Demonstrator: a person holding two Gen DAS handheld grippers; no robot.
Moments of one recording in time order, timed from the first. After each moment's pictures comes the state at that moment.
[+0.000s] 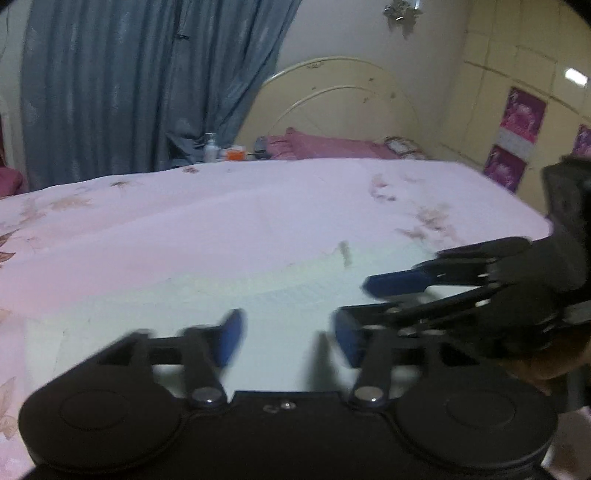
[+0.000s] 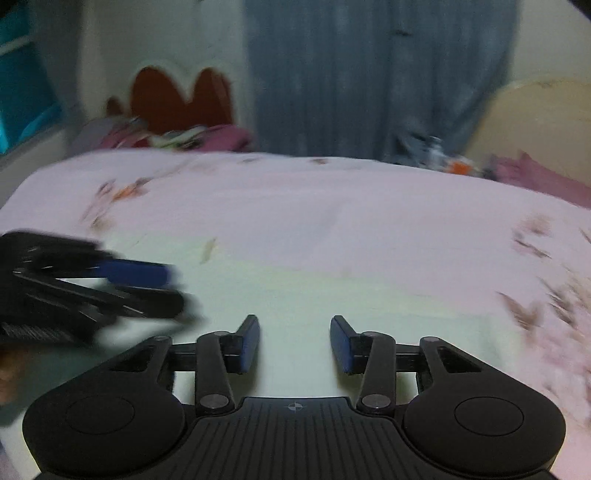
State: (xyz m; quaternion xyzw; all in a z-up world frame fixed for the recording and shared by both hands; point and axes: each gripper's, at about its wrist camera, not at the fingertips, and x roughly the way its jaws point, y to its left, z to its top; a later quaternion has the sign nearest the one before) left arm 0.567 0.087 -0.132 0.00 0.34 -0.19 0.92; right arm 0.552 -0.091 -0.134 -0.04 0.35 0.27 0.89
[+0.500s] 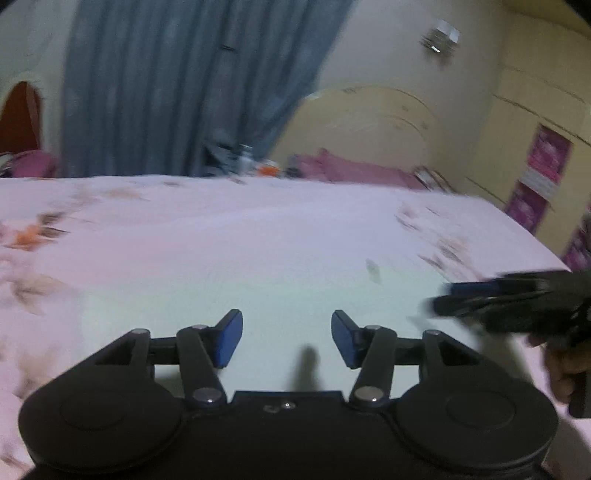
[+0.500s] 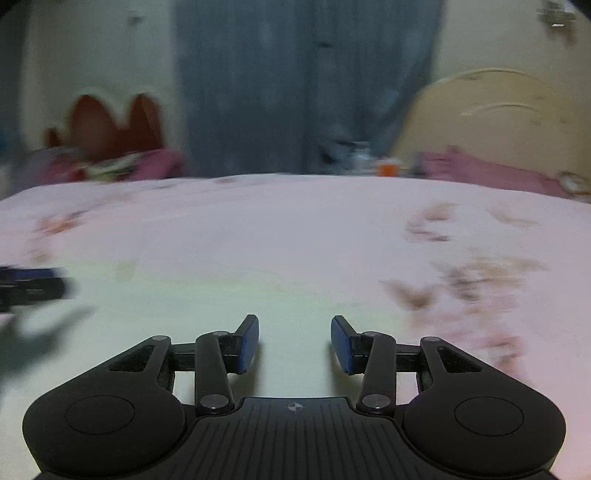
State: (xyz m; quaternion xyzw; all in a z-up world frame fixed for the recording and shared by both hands) left arm 0.538 0.109 -0.114 -0.05 0.32 -0.17 0.93; right arm 0.529 -0.132 -0.117 -0.02 0.35 0.21 0.91
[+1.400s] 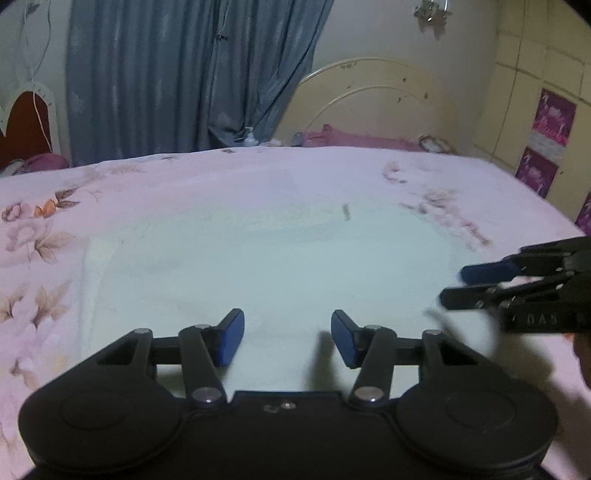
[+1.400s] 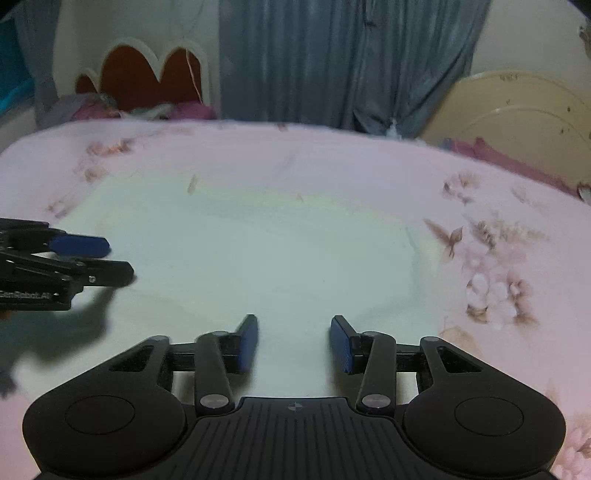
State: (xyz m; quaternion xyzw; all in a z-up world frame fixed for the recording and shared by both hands) left arm 0.481 0.088 -0.117 -0.01 0.35 -0.14 0.93; right arm 0.451 -0.130 -0.101 -0.05 0.37 0.22 0.90
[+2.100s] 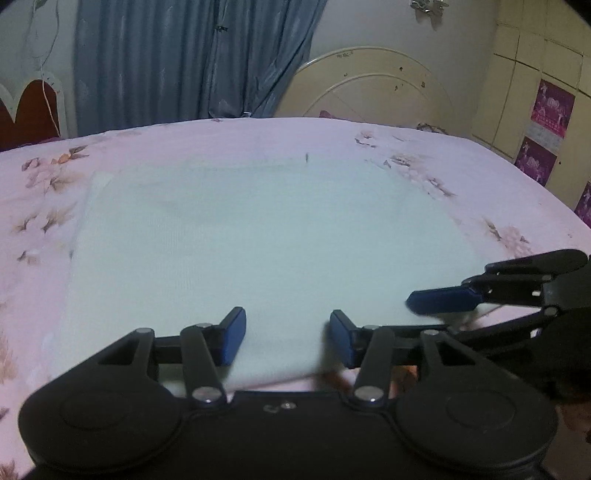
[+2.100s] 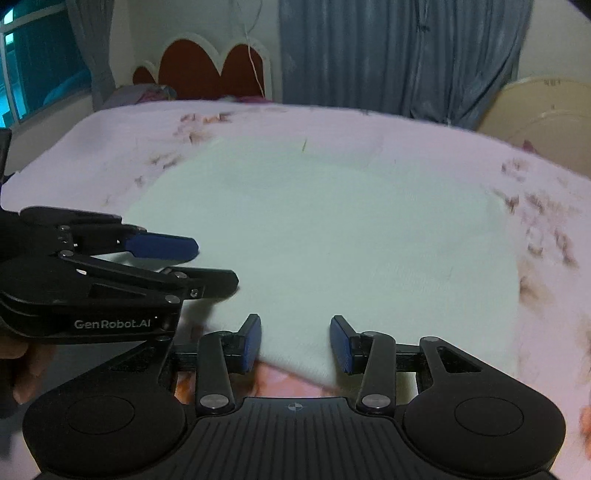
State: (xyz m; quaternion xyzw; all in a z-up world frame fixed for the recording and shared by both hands) left arm 0.394 0.061 -0.136 0.00 0.36 -0.12 0.93; right arm 0.362 -0.106 -0.127 -0.05 0.38 0.28 0.88
